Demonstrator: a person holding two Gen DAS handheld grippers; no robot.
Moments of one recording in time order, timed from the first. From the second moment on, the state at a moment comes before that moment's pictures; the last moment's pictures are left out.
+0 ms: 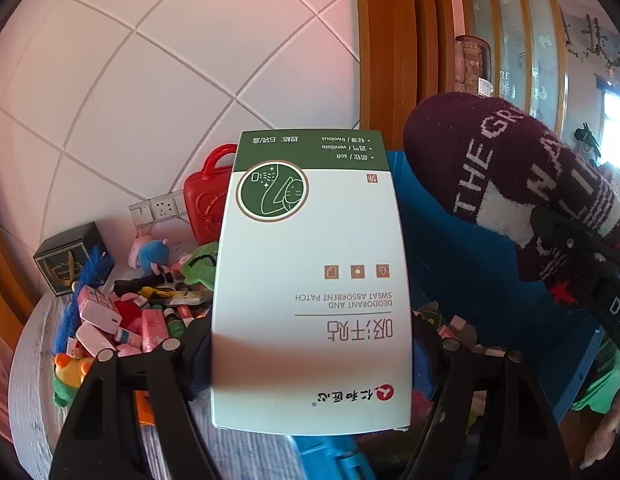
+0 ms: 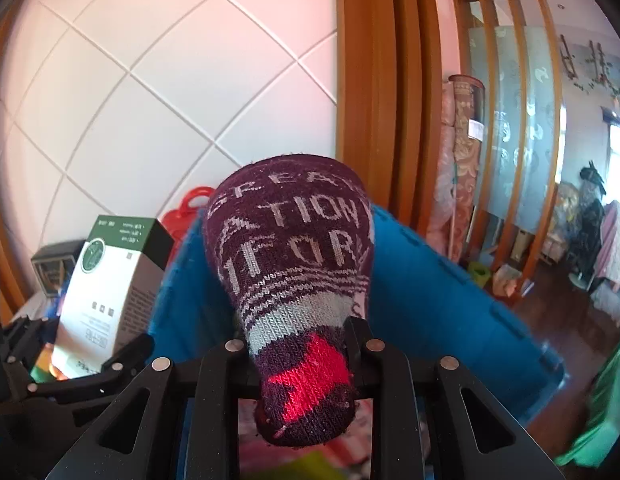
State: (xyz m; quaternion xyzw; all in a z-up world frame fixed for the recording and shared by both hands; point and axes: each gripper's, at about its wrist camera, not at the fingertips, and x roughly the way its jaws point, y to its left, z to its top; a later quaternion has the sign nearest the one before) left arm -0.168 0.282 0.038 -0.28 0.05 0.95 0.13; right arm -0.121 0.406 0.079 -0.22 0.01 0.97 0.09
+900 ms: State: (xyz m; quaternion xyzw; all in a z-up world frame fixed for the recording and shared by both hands) left arm -0.152 0.381 0.046 -0.33 0.08 0.94 0.11; right arm -0.121 0.533 0.054 -0.25 -0.01 0.96 0.11
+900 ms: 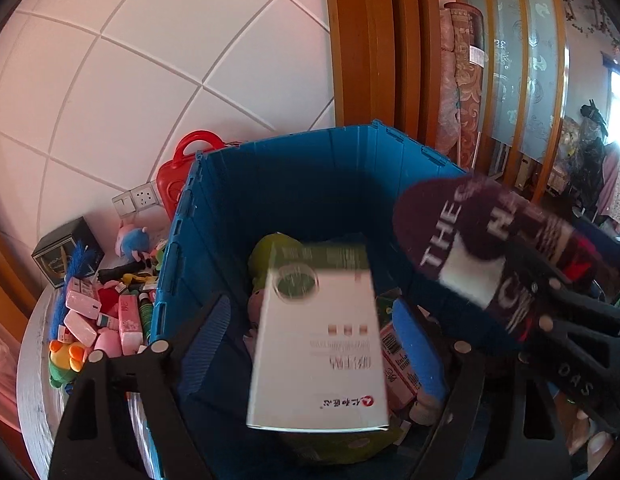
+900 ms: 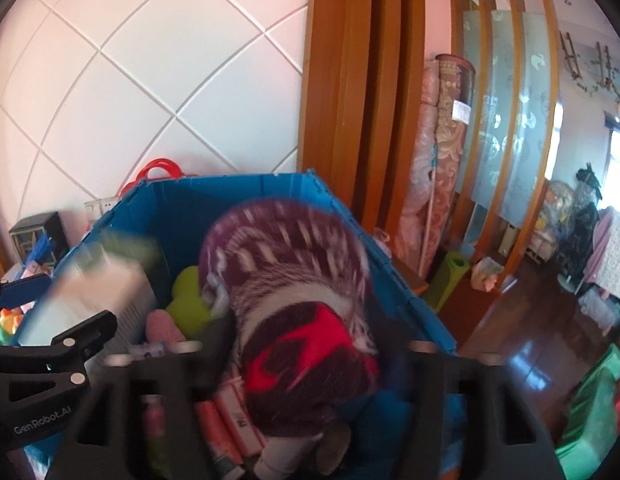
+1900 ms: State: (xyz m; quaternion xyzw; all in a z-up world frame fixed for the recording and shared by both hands) left arm -0.126 0.208 0.061 -0.28 0.02 0.96 0.02; right arm -0.116 0.396 0.086 -0.21 -0.04 0.98 0.02
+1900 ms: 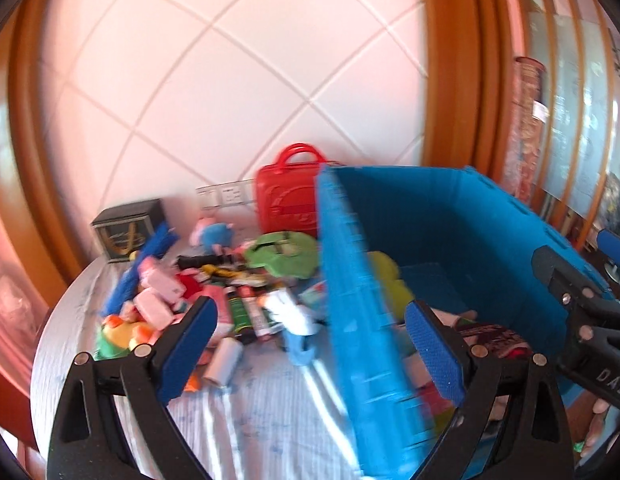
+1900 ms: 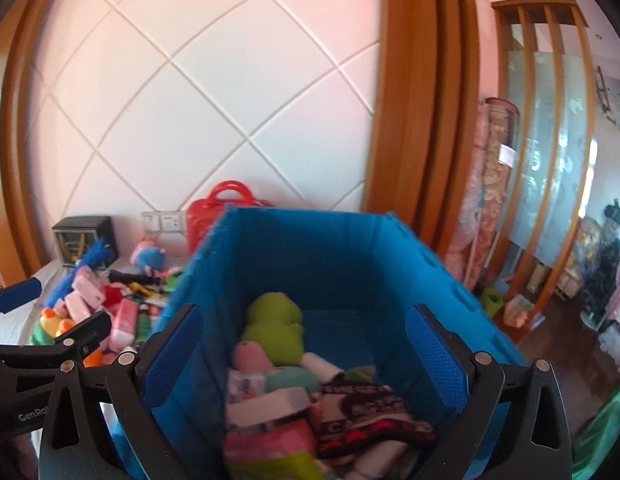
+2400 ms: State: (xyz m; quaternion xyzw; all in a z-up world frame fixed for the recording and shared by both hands) left arm -0.141 -0.027 -0.017 -0.36 0.00 0.93 -0.05; right arm -0.153 0.167 0.036 -0.28 -0.04 0.96 -0.09
